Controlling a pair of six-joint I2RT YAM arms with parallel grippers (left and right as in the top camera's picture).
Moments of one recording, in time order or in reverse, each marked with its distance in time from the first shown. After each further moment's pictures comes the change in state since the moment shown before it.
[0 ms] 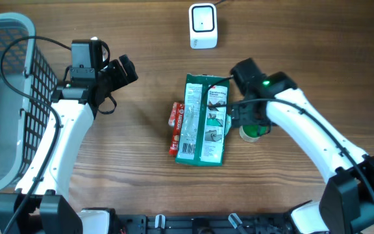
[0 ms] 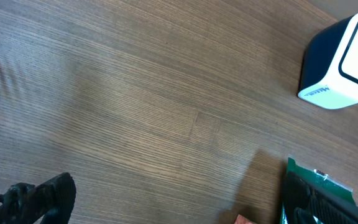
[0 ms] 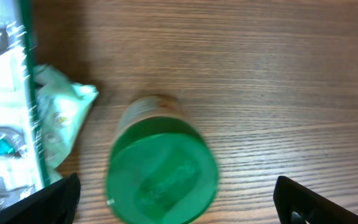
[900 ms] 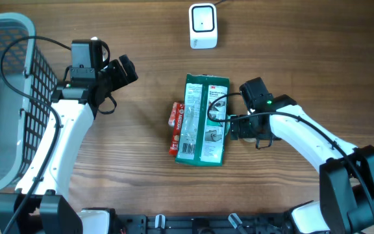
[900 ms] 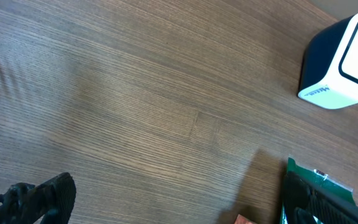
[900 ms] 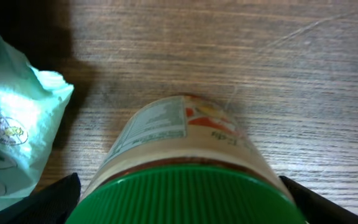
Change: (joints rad) left arm 0.000 0.000 0.000 0.000 0.000 0.000; right arm -0.051 0.000 -0.313 0.369 -0.158 -0.061
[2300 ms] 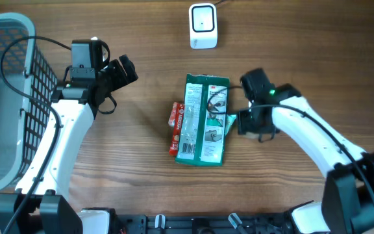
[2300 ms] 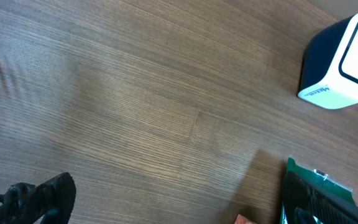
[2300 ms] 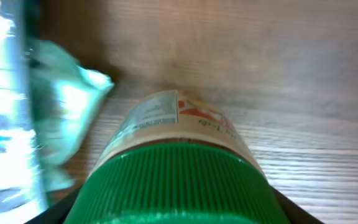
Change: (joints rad) left arm 0.000 0.000 0.000 0.000 0.000 0.000; right arm 0.000 -0.022 0.191 -0.222 0.011 -0.057
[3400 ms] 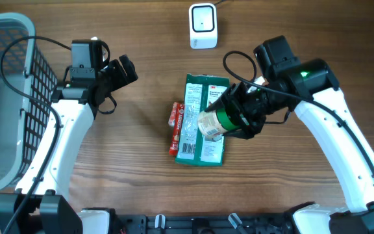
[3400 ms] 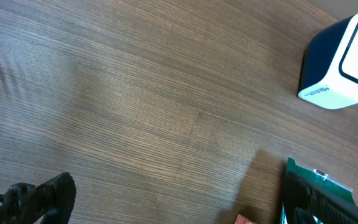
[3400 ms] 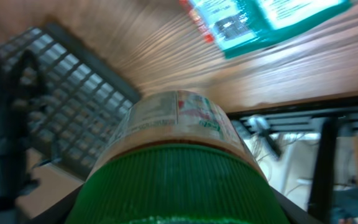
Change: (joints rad) left arm 0.000 0.000 0.000 0.000 0.000 0.000; right arm 0.000 -0.095 0.363 -0.341 -0.832 0.826
